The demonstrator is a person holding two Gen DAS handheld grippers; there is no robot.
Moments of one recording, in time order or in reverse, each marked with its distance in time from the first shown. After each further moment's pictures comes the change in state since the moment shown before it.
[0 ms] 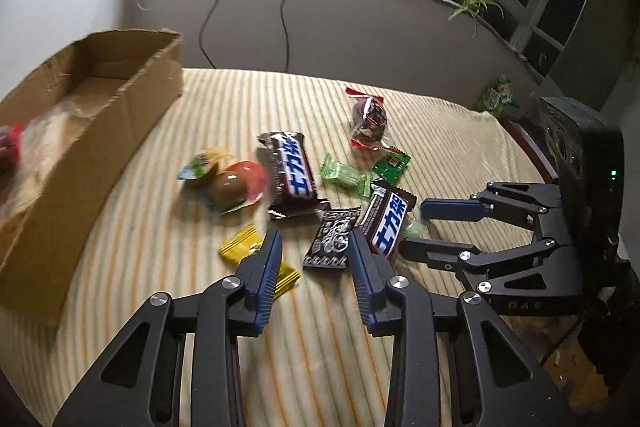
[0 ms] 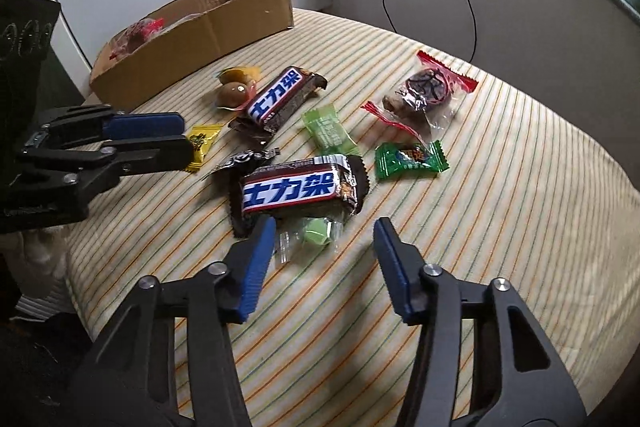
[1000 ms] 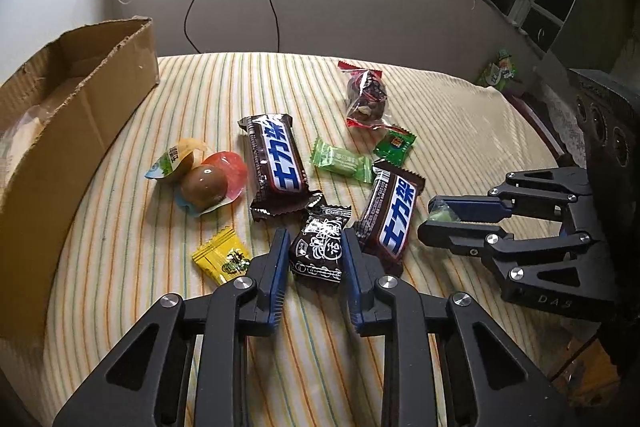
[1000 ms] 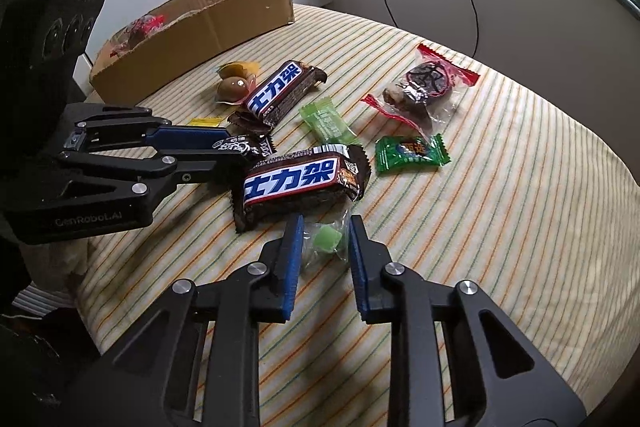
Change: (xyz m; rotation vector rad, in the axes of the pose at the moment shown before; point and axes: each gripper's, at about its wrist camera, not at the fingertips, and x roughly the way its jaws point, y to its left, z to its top) left arm 0.021 -0.007 -0.003 0.053 0.048 0.012; right arm 0.002 0.000 -0.002 0.001 0.005 0.007
